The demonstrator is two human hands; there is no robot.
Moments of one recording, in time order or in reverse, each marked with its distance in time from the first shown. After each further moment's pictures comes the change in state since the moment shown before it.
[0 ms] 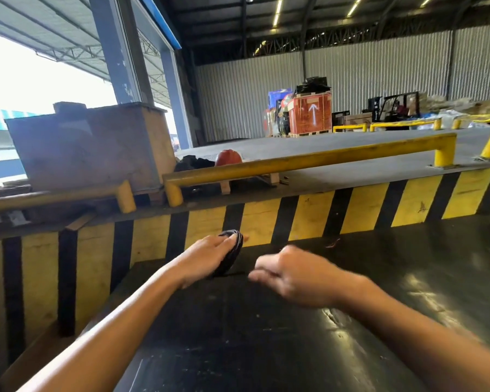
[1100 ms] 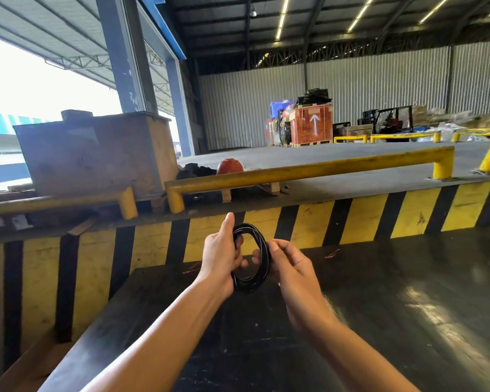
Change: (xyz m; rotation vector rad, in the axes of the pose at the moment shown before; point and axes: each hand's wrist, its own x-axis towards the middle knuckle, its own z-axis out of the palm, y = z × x) left_hand -0.006 0.048 0.039 -0.928 0.408 -0.101; right_hand 0.005 -0.017 0.038 1.173 0.749 0.288
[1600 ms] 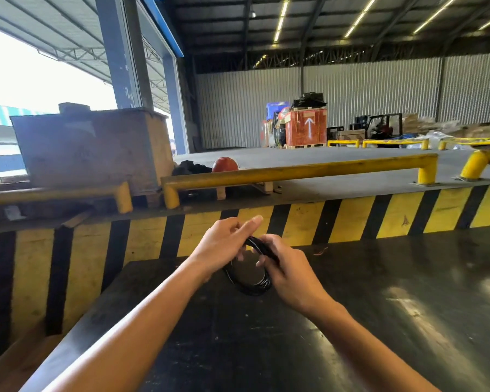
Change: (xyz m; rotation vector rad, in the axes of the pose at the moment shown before) left_hand -0.023 0.016 -0.013 0.697 -0.262 0.322; right_hand -0.017 -0.018 -0.018 -0.826 -0.195 -0.270
